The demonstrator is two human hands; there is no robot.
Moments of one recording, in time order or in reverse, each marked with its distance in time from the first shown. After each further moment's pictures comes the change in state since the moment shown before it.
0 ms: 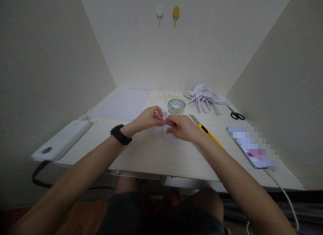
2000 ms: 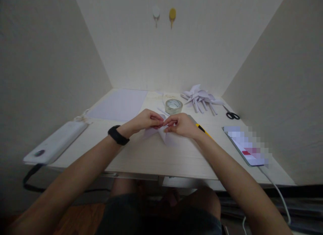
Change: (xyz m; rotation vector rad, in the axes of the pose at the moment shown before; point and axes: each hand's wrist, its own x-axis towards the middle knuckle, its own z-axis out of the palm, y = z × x) left_hand -0.010 0.024 -0.002 -0.250 -0.140 -0.167; right_hand 0.007 0.007 -0.002 0.413 -0.032 0.223
